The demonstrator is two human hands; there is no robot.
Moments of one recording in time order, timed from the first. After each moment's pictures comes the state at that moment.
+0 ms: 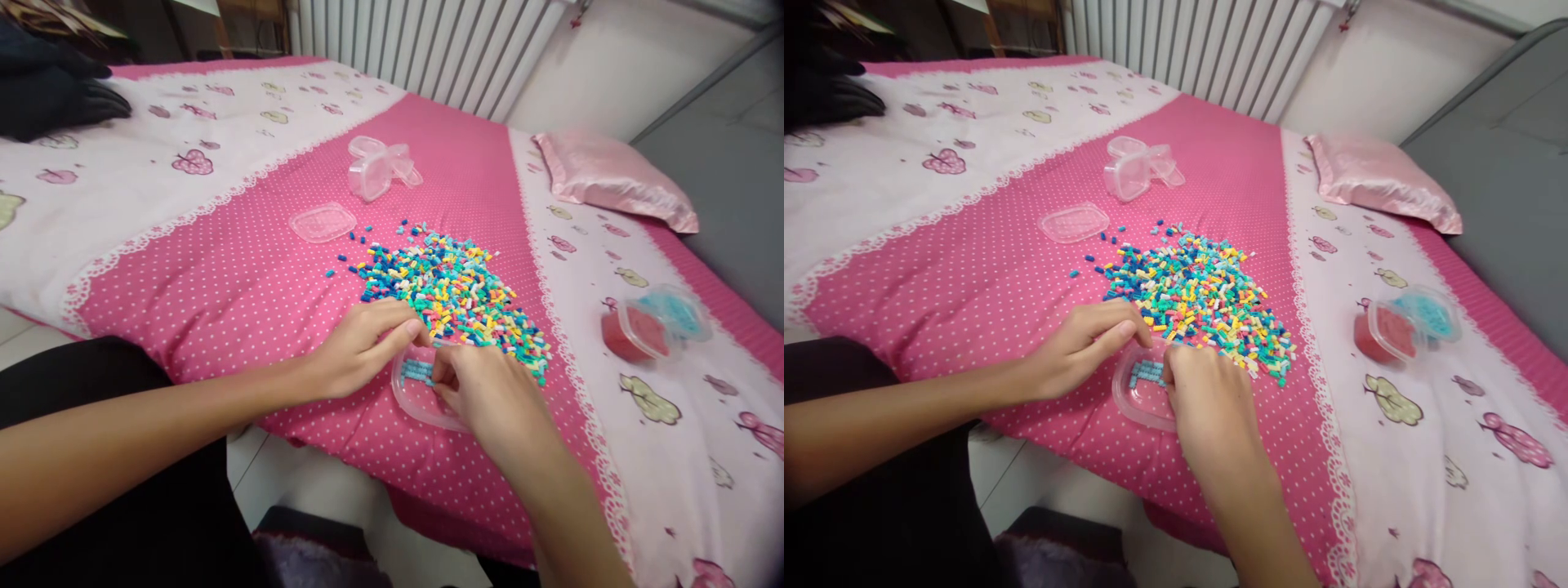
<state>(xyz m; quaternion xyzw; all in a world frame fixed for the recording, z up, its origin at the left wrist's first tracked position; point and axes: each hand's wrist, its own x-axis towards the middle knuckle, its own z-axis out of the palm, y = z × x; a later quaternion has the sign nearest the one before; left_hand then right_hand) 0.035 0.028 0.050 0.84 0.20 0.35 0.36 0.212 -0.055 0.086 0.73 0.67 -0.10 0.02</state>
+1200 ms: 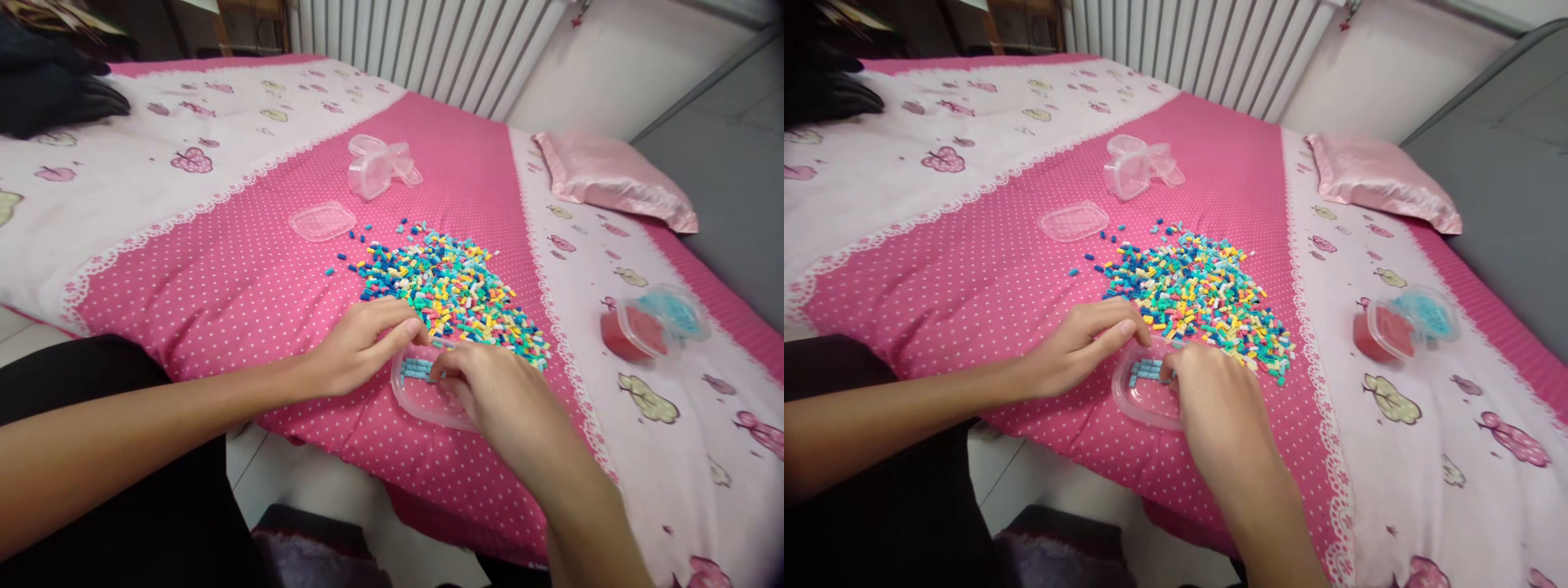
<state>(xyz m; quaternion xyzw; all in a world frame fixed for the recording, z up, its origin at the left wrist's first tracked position) 0.036 0.029 0.047 0.84 0.20 0.35 0.35 0.213 -0.058 0.104 0.71 0.68 -0.17 0.03</state>
